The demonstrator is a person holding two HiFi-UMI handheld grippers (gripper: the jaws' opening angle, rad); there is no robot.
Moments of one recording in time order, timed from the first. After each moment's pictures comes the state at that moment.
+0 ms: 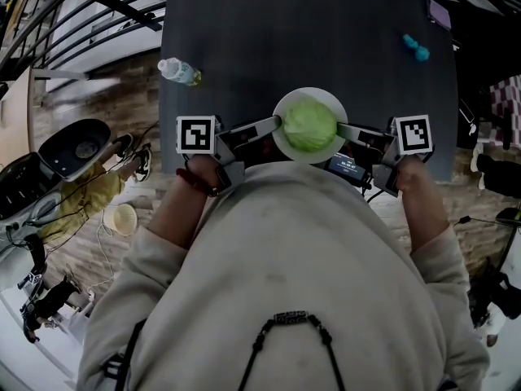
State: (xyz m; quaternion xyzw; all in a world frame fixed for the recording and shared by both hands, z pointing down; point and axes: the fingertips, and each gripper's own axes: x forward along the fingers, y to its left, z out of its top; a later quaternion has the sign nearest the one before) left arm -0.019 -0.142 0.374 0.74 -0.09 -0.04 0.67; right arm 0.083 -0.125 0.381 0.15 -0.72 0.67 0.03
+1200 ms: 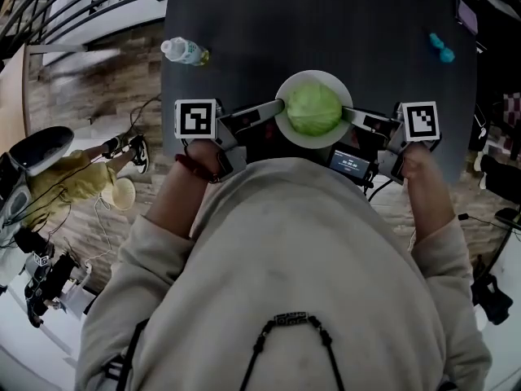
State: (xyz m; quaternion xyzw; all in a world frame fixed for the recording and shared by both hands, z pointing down) left arm -0.037 -0.158 0.403 0.71 -0.12 -0.05 0.69; right arm 0.066 -0.149 0.412 0.13 -0.71 0.69 0.06
